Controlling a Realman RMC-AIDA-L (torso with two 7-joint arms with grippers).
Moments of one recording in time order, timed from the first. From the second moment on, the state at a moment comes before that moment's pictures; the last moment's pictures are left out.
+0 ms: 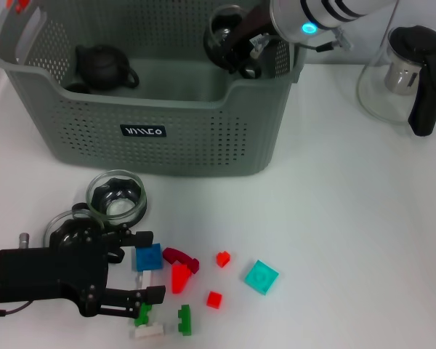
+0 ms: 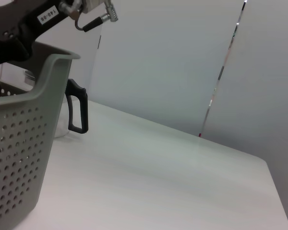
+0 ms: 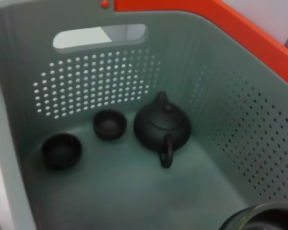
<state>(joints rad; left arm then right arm) -0.39 -2.05 0.54 0.57 2.18 1.81 -1.13 1.26 2.09 -1.14 -0.50 -2.45 -0.85 2.12</state>
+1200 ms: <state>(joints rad) -0.39 -2.05 0.54 0.57 2.18 1.81 -1.13 1.25 2.10 -1.18 -0.45 -2.45 -0.81 2.12</state>
